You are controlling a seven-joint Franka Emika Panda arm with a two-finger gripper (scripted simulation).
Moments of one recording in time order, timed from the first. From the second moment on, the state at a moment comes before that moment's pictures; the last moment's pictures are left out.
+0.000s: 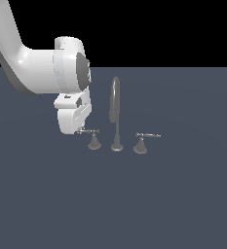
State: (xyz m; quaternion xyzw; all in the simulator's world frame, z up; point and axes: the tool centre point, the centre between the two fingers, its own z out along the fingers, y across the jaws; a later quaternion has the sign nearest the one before) arm 0.018 0.123 0.068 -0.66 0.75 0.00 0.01
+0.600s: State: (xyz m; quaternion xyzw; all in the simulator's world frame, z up) arm -0.016 0.134 0.067 -0.66 0.75 0.00 0.01
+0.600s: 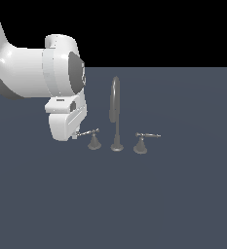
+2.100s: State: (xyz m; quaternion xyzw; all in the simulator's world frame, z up) arm -0.057 0.094 0.068 -0.69 0.73 0.01 0.01
